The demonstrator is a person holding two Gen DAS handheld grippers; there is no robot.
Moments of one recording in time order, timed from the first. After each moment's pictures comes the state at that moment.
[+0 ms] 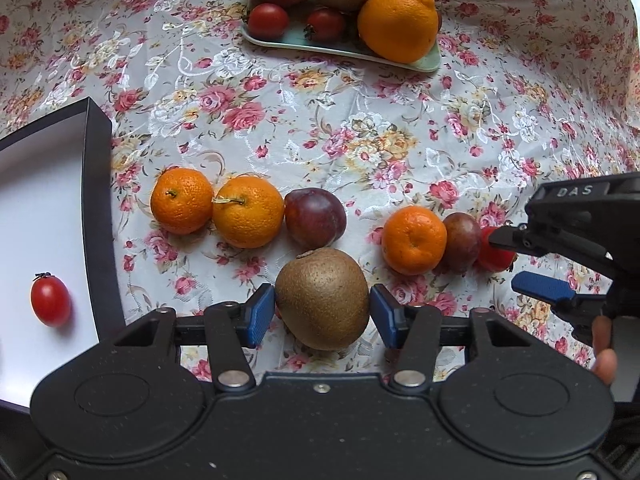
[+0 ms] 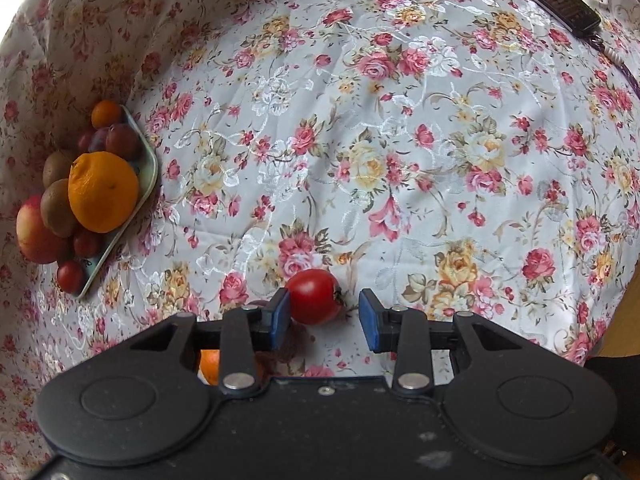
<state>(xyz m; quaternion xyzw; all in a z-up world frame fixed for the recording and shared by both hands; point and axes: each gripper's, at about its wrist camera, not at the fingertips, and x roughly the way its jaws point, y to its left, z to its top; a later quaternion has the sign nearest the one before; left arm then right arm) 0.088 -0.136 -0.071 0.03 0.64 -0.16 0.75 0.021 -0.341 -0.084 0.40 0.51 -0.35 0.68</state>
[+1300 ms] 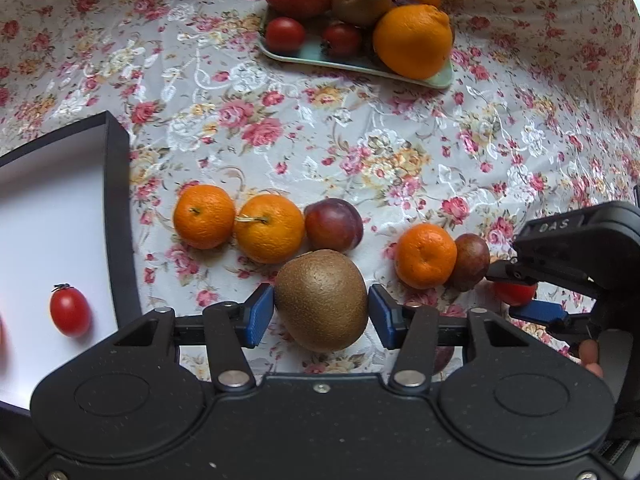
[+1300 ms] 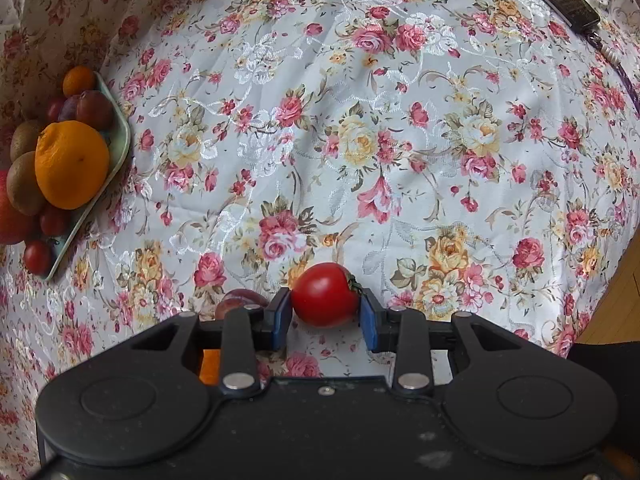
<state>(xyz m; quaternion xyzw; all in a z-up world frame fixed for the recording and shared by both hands) 0.095 -0.128 -0.062 0.03 0.64 -0.15 0.76 0.028 -0.344 -0.091 0.38 0.56 -0.36 0.64</state>
